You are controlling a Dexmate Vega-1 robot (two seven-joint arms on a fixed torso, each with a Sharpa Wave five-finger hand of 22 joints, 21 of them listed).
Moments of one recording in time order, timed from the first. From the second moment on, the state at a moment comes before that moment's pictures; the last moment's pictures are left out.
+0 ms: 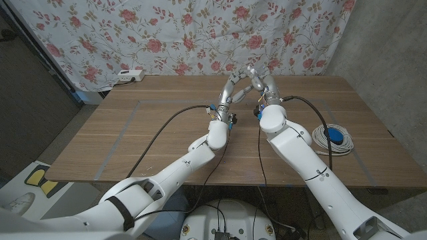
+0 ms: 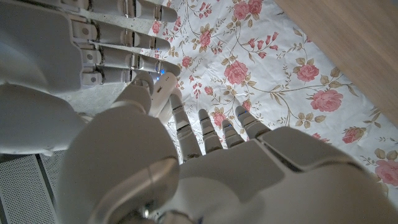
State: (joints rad) left arm 0.65 0.09 0.69 -1.06 0.23 -0.50 0.61; left_hand 0.91 0.02 0.43 -0.14 0.22 0.63 -0.14 0.22 0.20 0.24 -0.10 0.27 0.23 -0.01 -0.04 0.19 0.17 0.08 0.05 0.20 0.17; right arm -0.94 -0.31 -0.49 -2.10 -0.09 -0.68 -0.51; right_hand 0.64 0.16 0.42 -0.05 0.18 -0.11 -0.03 0.19 0.20 0.24 -0.08 0.57 0.55 -0.04 -0.03 0.24 0.27 0.09 0.16 0.19 0.17
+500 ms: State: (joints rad) left arm 0.65 0.09 0.69 -1.07 0.23 -0.50 0.62; left_hand 0.92 0.03 0.42 -0.13 0.22 0.67 -0.16 0.22 0.20 0.25 -0.10 0.27 0.23 0.01 -0.04 0.19 0.17 0.09 0.06 0.20 0.17; right arm -0.94 -0.32 -0.50 -2.10 -0.10 -0.68 -0.50; right_hand 0.64 0.17 0.42 -0.05 0.18 -0.11 -0.03 0.19 0.20 0.24 -0.08 0.57 0.55 -0.04 -0.03 0.24 0.27 0.09 0.16 0.19 0.17
